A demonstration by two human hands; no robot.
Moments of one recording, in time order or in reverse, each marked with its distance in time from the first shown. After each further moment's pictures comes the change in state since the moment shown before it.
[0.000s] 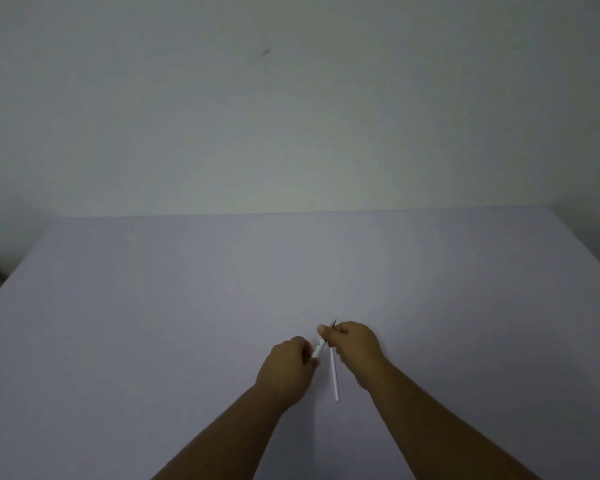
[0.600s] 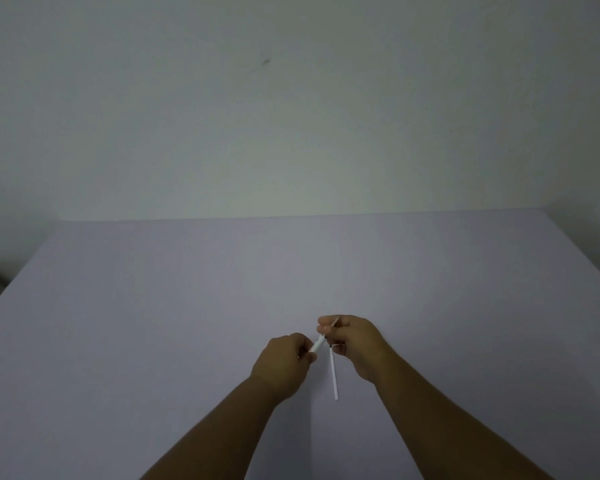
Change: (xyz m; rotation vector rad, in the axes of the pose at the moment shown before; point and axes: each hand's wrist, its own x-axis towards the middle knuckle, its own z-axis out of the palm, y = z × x) left_hand -0.003 0.006 -0.018 0.005 -0.017 0.055; right_hand 0.000 -0.009 -0.008 0.376 -0.133 0.061
